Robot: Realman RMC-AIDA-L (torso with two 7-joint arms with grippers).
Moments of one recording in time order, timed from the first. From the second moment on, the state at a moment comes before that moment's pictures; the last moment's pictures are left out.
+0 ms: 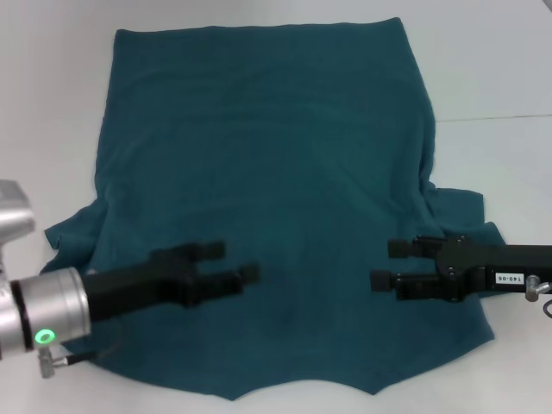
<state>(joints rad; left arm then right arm) -0.52 -2.16 0.80 0.62 1.85 1.39 -1.57 0.53 2.06 -0.57 -0.69 -2.11 -1.62 1.60</state>
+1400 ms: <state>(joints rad) -0.43 -2.16 0.58 0.65 1.86 1.02 -1.60 0.53 2.07 -0.57 -0.68 -2.08 -1.61 1.62</state>
